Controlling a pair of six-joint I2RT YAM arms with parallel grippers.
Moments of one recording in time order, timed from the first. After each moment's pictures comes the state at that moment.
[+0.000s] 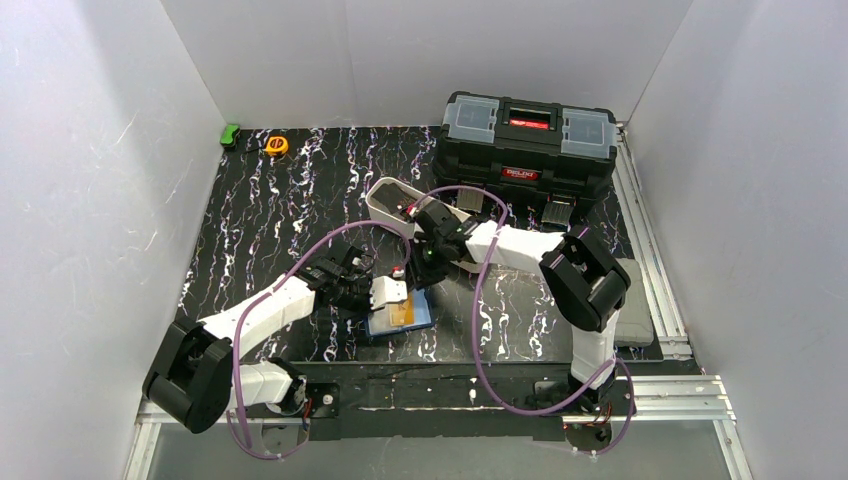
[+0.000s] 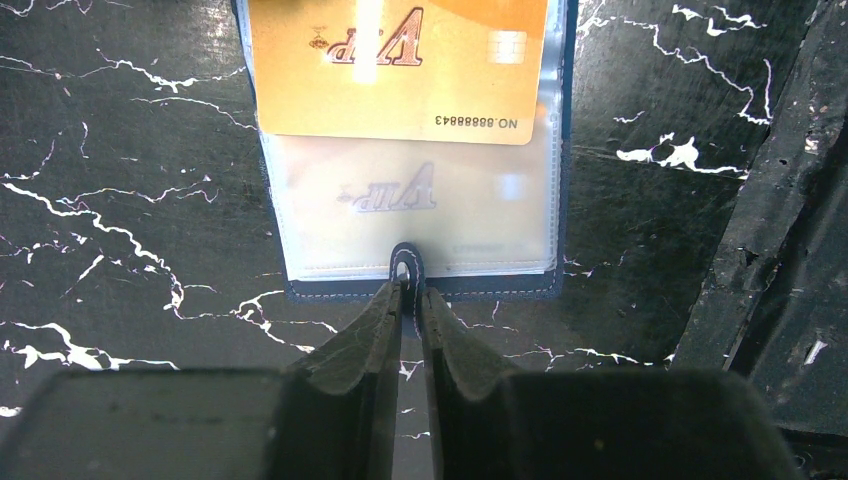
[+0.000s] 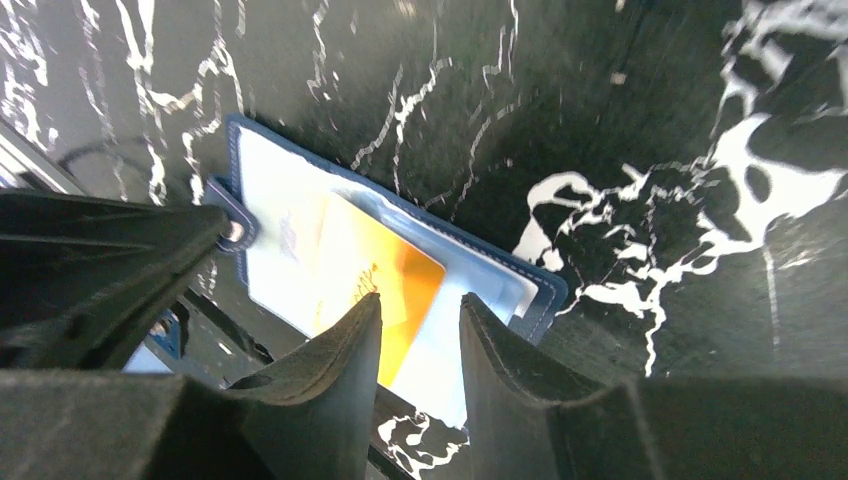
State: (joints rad) left arm -0.55 1.22 0.63 -0.59 0.35 0.86; right arm 0.85 1.90 1.24 -0.38 -0.34 0.54
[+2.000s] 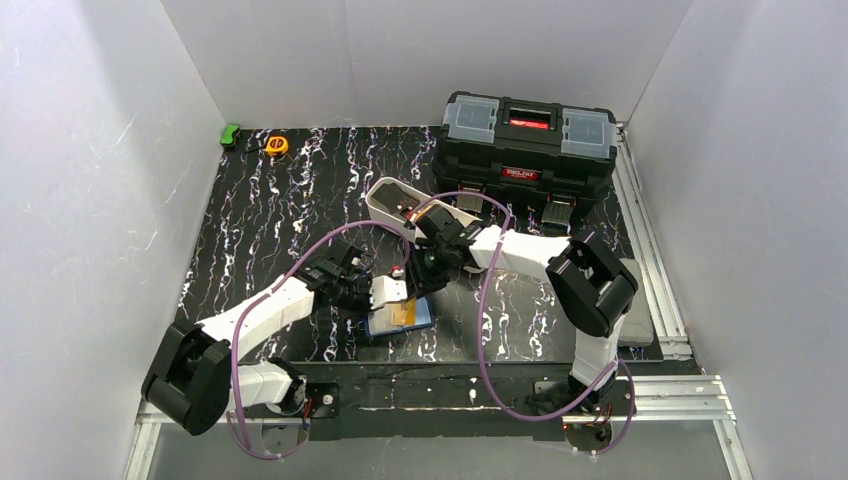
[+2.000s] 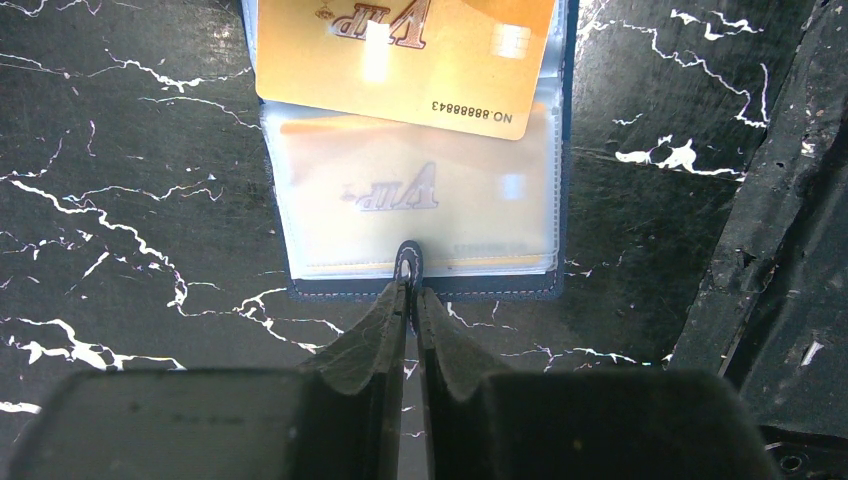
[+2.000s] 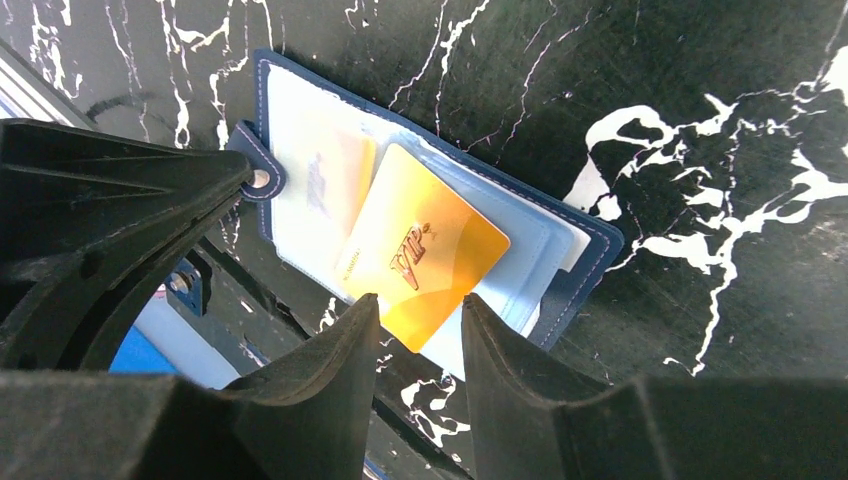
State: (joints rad) left arm -0.55 1.21 0.63 -0.59 0.35 0.86; right arm 0.85 1.85 1.21 -0.40 -0.39 0.55
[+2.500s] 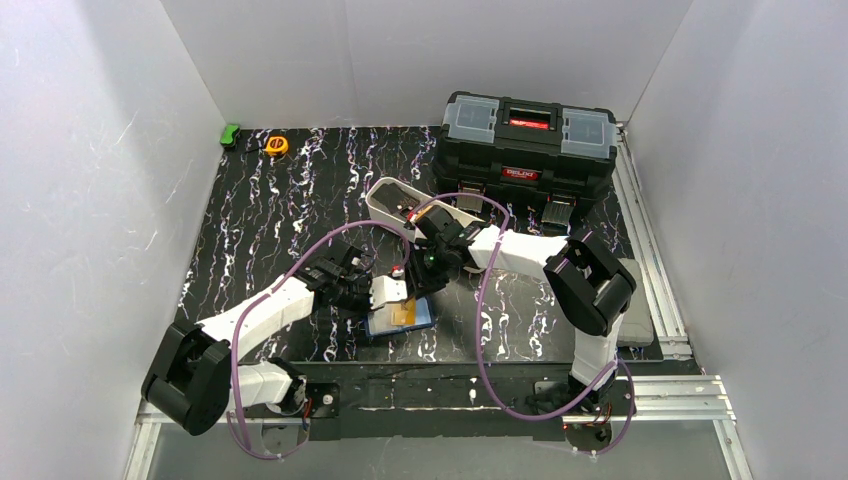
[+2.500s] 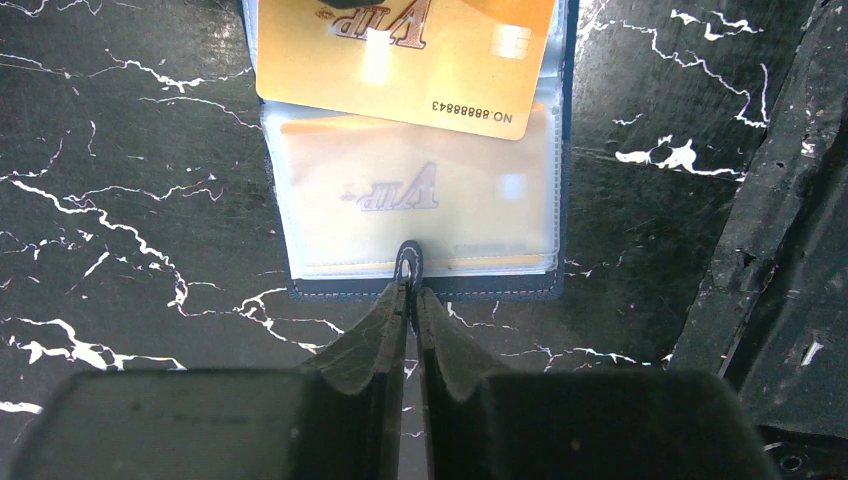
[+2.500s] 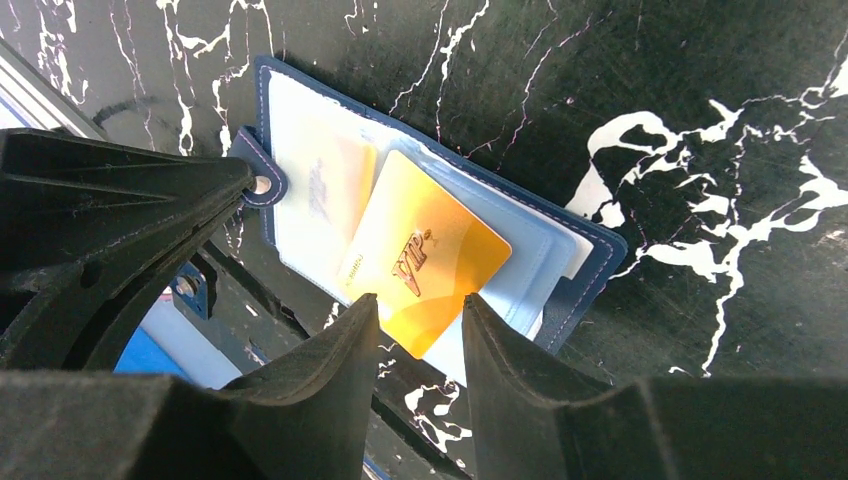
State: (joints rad) left arm -0.55 1.21 0.63 -0.59 0.35 0.86; right arm 0.86 1.86 1.21 -0.38 -0.41 0.57
